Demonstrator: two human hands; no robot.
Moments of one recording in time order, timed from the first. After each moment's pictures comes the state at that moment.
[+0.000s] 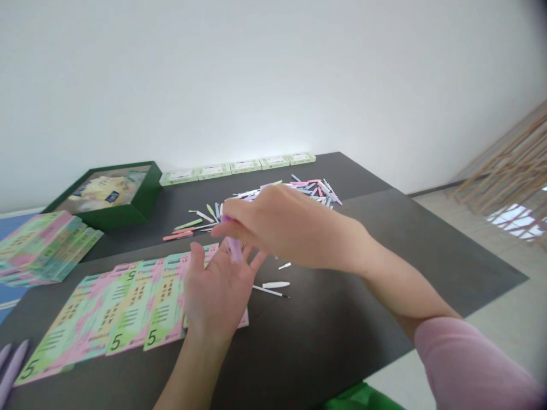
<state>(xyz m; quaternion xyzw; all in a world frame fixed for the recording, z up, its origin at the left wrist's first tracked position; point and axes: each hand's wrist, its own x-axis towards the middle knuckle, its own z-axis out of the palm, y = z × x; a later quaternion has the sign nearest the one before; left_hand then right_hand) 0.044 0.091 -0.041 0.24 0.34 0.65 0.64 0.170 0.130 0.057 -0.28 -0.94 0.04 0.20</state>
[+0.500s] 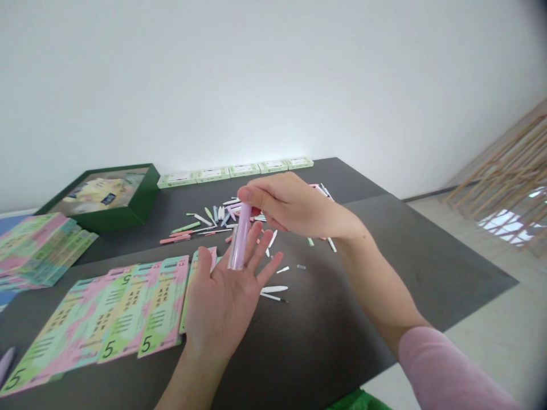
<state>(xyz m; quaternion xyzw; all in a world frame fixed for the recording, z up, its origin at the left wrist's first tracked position) 0.047 0.080 -0.037 0.12 0.27 0.63 0.72 0.178 0.161 0.043 -0.27 -0.87 0.29 0.31</state>
